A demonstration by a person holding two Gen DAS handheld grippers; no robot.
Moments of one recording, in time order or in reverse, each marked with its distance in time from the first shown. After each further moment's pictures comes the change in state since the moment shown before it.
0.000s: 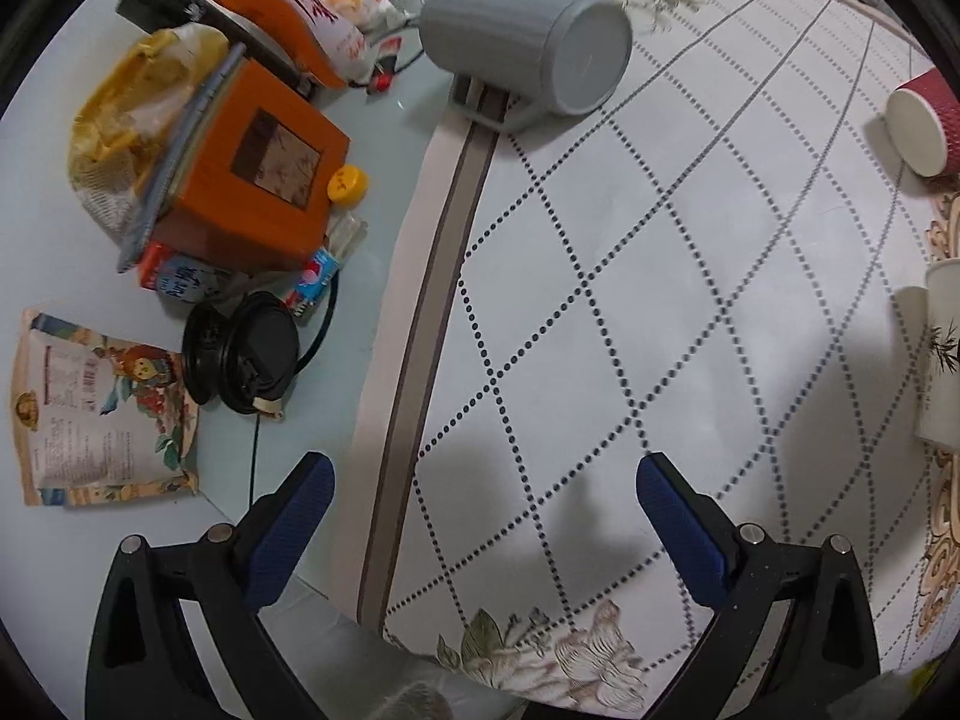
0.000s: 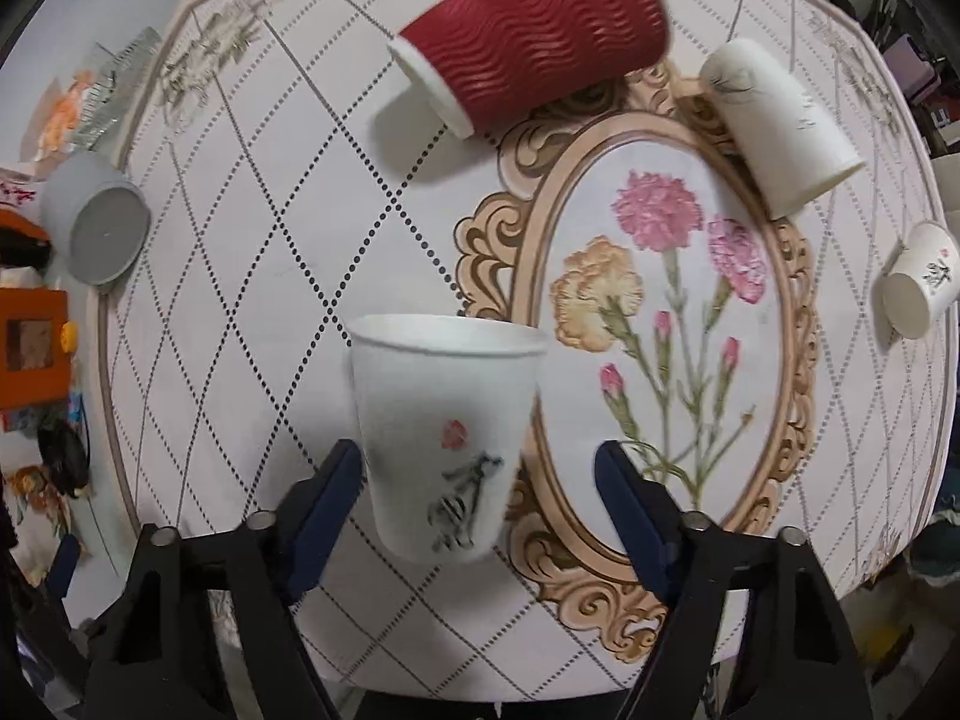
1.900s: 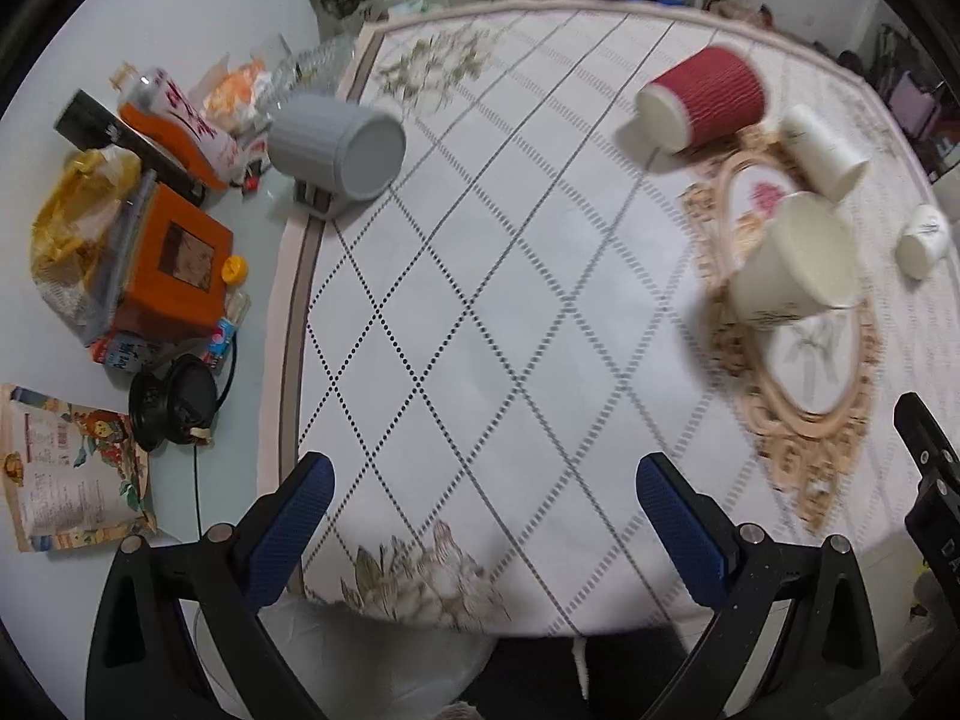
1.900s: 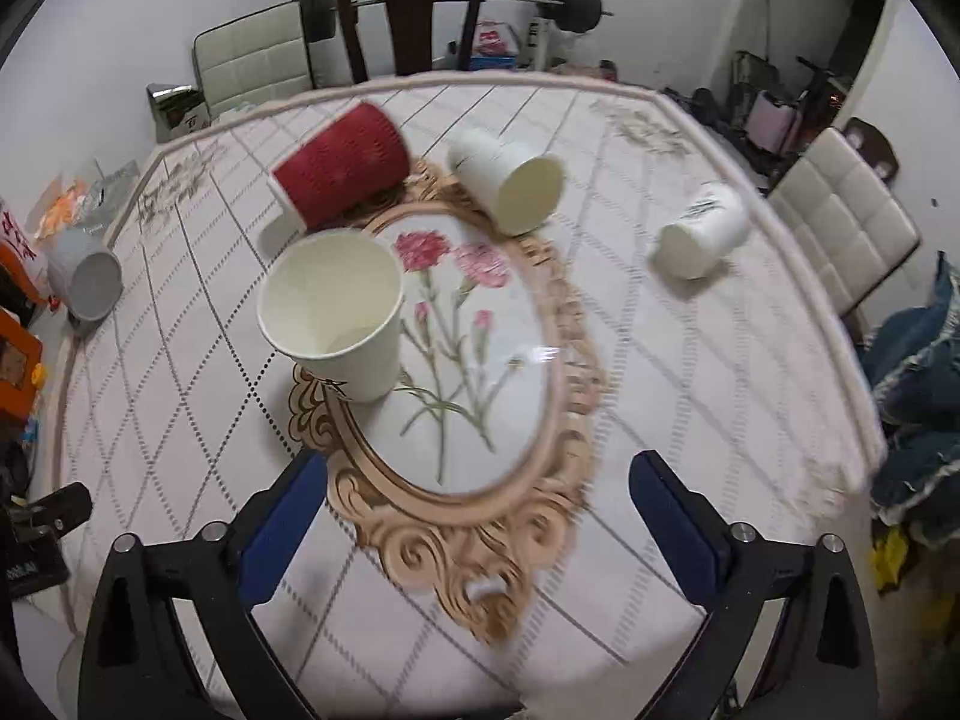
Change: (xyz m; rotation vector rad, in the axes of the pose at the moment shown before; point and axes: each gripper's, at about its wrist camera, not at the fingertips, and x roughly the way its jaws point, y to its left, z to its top) left arm -0.116 -0.051 -0.034 0.179 -0.144 -0.248; right arm -0.079 -0.086 -0.161 0.134 -0.530 -0.166
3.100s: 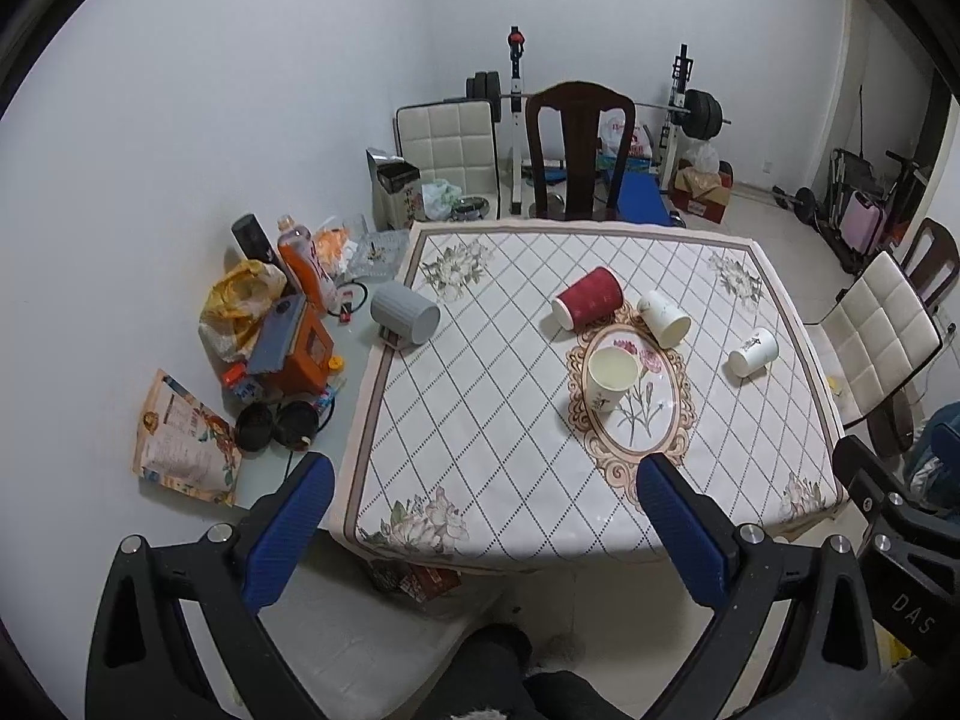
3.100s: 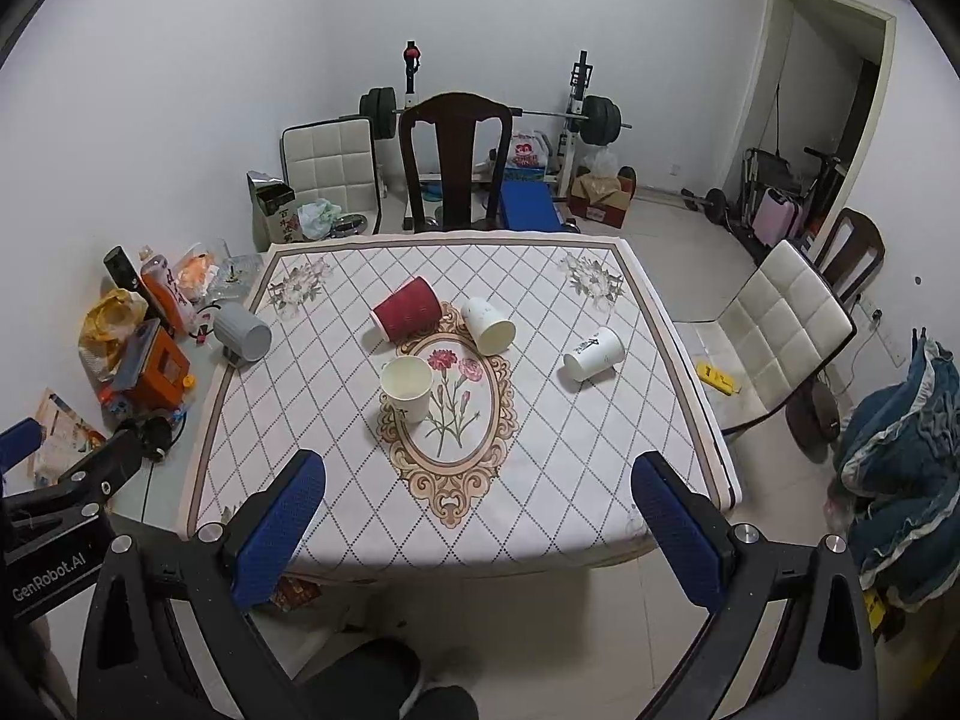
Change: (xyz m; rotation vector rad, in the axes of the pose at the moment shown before) left arm -0.281 -0.001 -0.109 -0.083 -0.391 -0.033; right arm -0.325 -0.068 -0.022 -0.096 -0.208 0.083
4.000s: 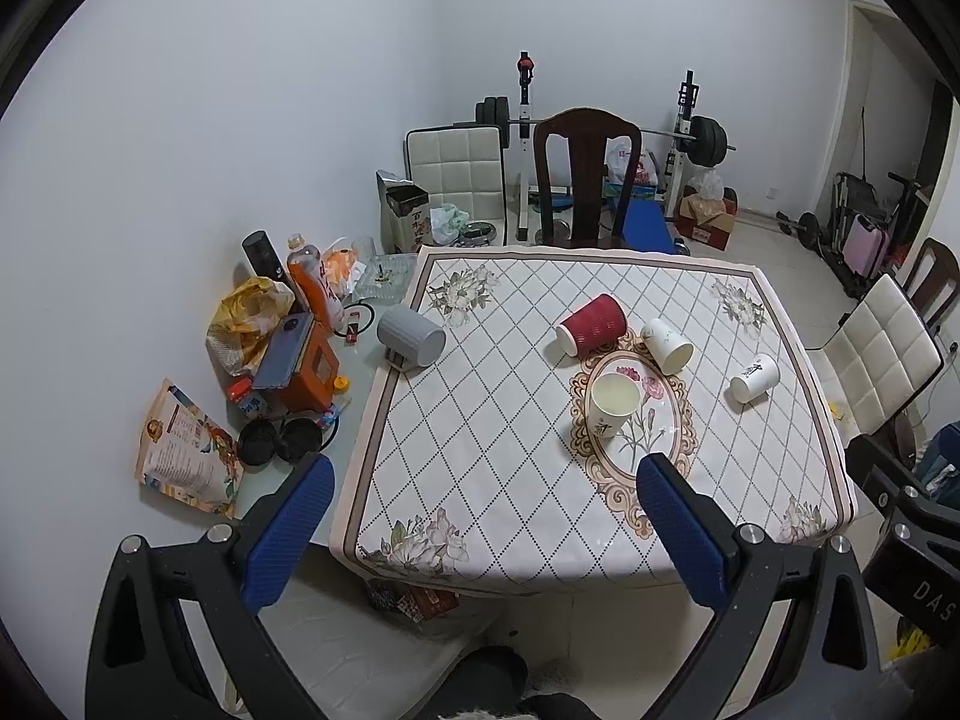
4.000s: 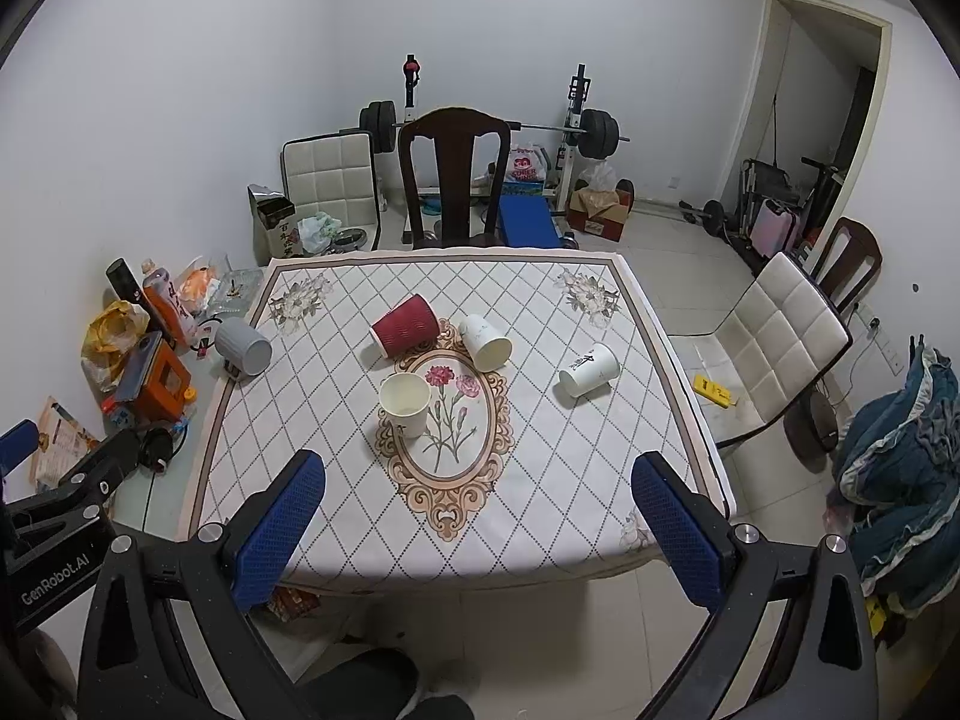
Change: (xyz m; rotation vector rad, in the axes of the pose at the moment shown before) left arm -0.008 0.002 -0.001 -0.027 -0.061 0.005; right arm -0.012 -0.003 0.010 -0.003 -0.023 0.002
